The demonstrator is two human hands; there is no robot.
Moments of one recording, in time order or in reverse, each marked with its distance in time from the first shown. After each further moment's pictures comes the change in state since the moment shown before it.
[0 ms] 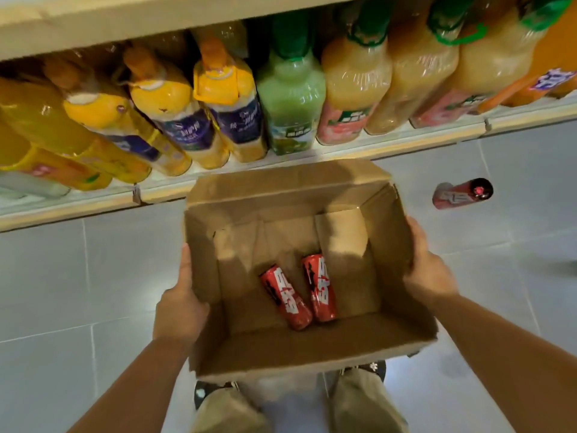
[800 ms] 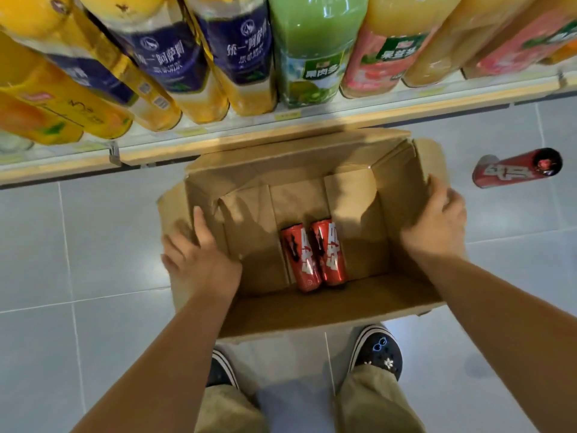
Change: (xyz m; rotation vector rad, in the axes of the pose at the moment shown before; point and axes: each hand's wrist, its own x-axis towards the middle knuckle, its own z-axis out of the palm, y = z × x) left_hand 0.060 0.011 0.085 0.166 0.186 -0.133; right_hand 0.075 -0.013 0.061 0.016 0.238 0.031
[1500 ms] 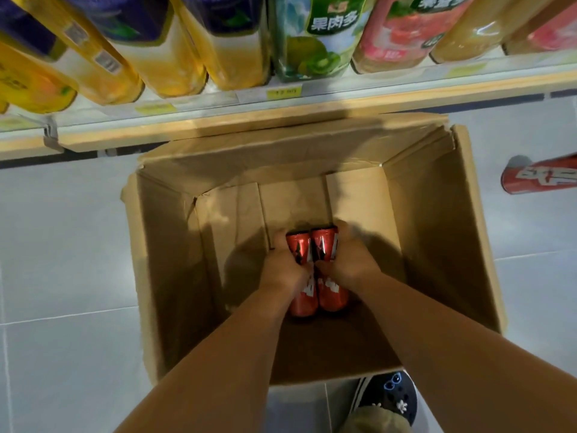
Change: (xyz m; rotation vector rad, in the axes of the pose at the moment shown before) left_hand 0.023 0.074 0.135 -0.549 -0.593 -0.039; right_hand 0.023 -0.011 0.159 0.157 -0.541 -0.032
